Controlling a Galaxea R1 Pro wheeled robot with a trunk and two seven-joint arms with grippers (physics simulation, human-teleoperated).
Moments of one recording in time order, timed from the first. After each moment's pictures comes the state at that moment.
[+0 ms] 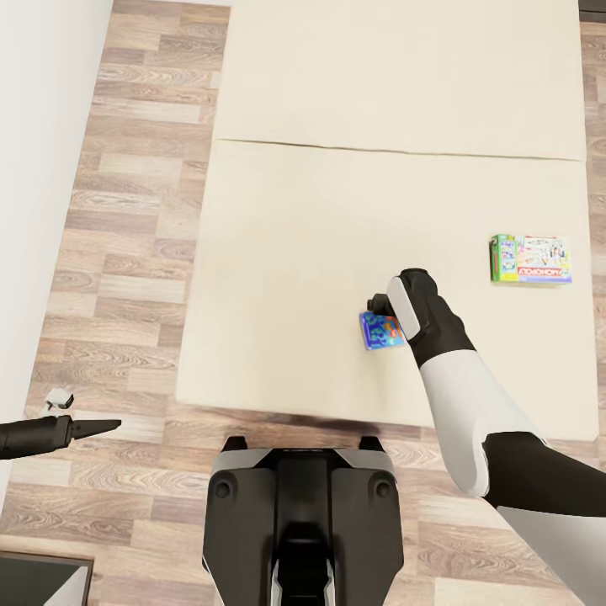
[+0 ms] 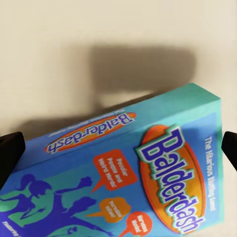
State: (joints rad) left arm -0.63 0.63 0.22 -0.86 0.04 0.81 -1.57; right arm -1.26 0.11 0.00 -0.81 -0.24 0.97 -0.47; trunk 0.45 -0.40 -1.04
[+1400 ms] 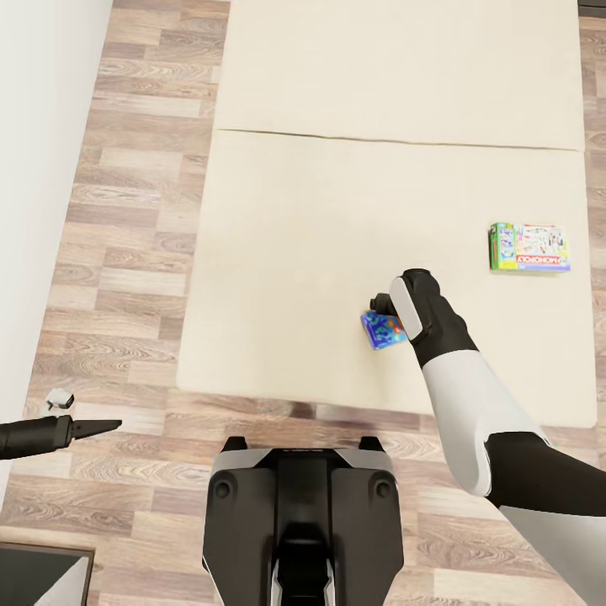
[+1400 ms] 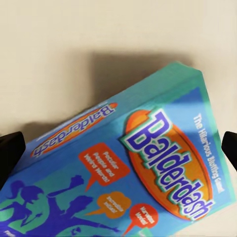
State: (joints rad) left arm -0.63 0.63 0.22 -0.86 0.04 0.81 -1.57; right arm -1.26 0.10 0.00 -0.81 -0.23 0.96 -0.47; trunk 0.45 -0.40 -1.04
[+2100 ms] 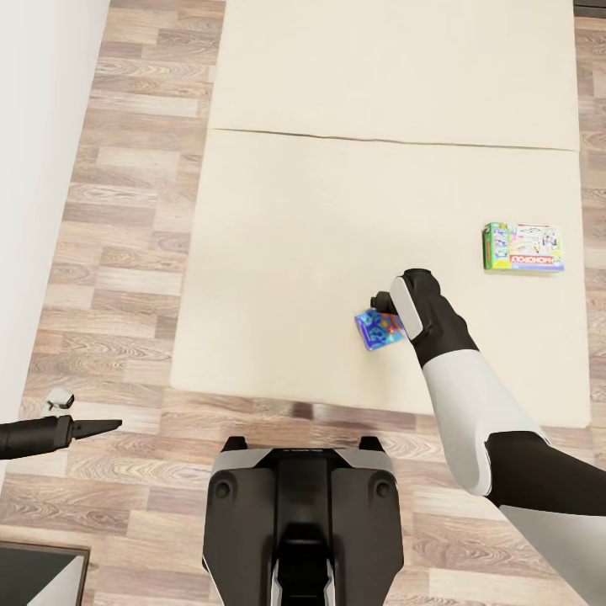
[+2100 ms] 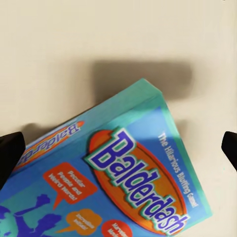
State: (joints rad) left arm -0.63 0.63 0.22 -0.86 0.04 0.81 -1.57; right arm -1.26 0.10 0.00 -0.81 -0.23 0.94 -0.47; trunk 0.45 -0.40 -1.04
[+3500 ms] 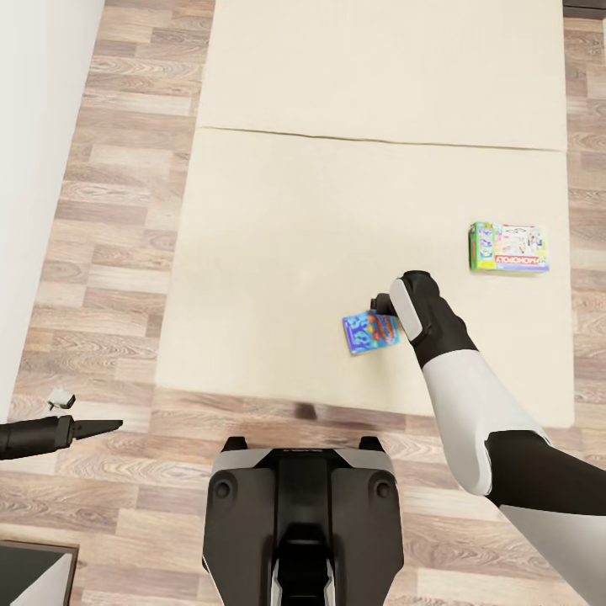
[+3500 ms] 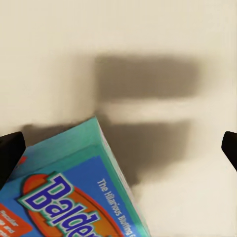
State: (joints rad) left arm -0.63 0.63 0.22 -0.86 0.04 0.81 -1.57; right arm -1.26 0.10 0.00 -0.79 -0.23 0.92 -0.47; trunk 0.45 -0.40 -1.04
